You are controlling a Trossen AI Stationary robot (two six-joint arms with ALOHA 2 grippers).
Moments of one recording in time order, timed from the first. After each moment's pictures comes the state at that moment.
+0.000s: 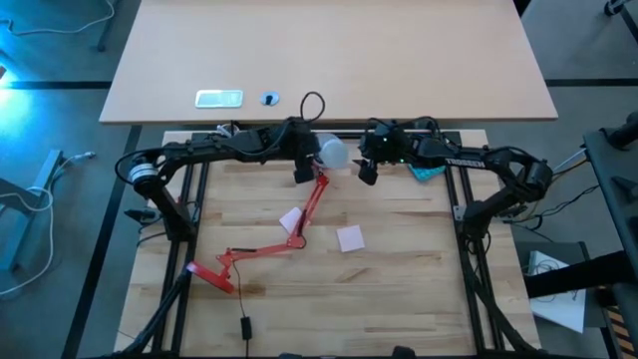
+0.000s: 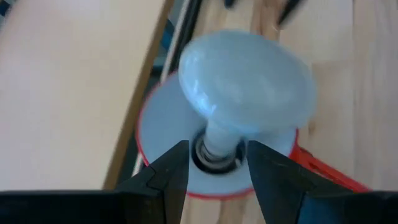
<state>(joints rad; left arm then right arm) 0.42 1.67 1.29 -0.36 -0.15 0.39 -0.54 1.46 0.89 -0.10 -0.04 -0.26</state>
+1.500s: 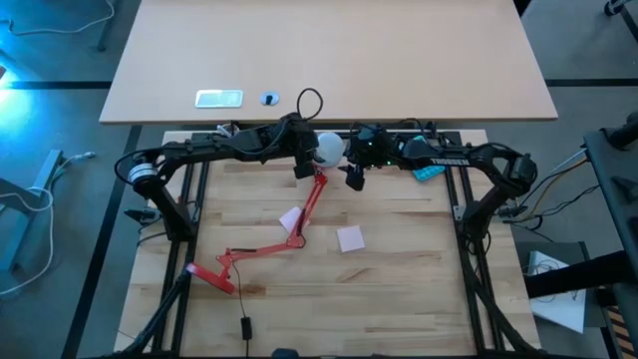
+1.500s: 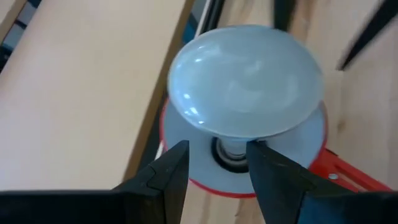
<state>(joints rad) 0.42 1.67 1.29 -0.34 -0.23 0.39 -0.47 1.59 0.99 -0.07 -0.11 -0.21</state>
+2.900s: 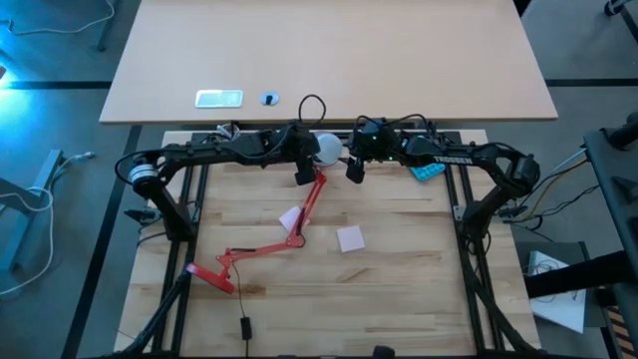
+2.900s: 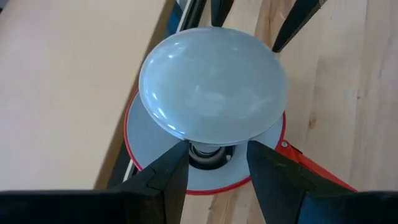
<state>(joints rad) 0.39 1.67 1.29 -0.38 -0.23 0.31 -0.50 1.57 0.99 -0.01 -0.09 -0.24</state>
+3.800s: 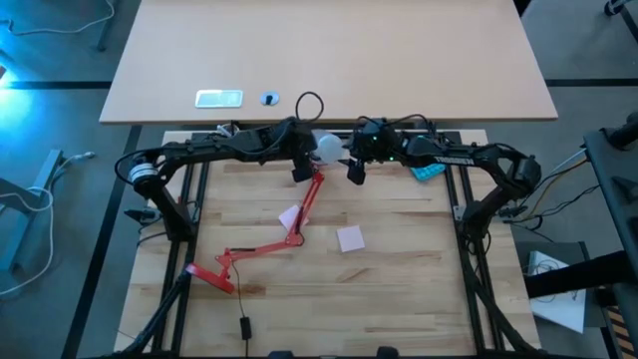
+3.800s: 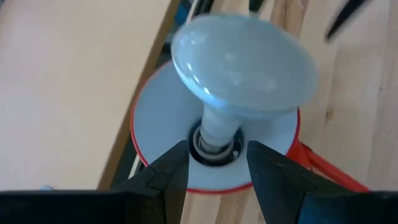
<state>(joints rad) 0.42 1.67 1.29 -0.41 -0.23 0.31 -0.50 1.55 0.99 -0.03 -0.11 -0.25</state>
